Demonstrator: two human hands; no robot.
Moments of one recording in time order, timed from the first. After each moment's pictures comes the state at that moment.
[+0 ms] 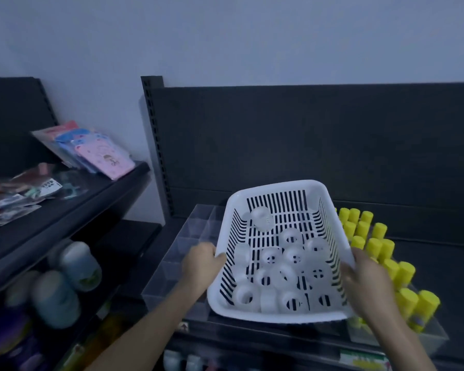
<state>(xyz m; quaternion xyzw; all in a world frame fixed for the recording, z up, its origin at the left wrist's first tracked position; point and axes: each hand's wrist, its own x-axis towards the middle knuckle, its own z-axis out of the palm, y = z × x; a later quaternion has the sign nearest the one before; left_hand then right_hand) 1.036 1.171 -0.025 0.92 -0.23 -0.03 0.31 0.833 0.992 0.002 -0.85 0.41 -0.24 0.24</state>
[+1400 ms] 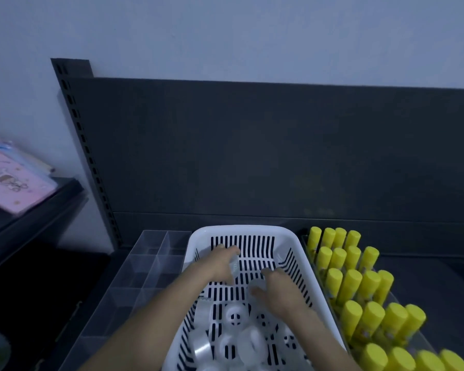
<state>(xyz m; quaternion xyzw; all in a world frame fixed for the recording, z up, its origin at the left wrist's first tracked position) 1.138 1.017 -0.051 0.85 -0.46 -0.23 0.06 0.985 0.954 -0.053 -0.91 0.35 0.01 0.23</state>
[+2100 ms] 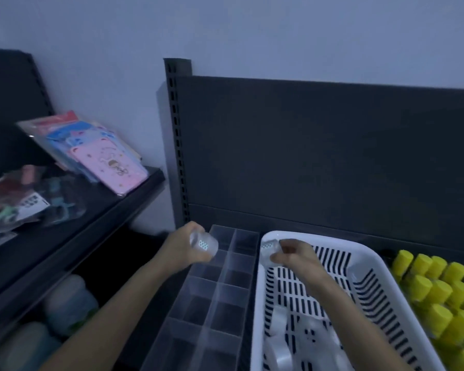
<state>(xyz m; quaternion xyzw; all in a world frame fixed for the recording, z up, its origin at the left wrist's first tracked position) 1.221 1.207 -0.003 0.85 -0.28 -0.13 0.43 1.083 1.002 -0.014 -0.77 0.30 -0.10 0.56</state>
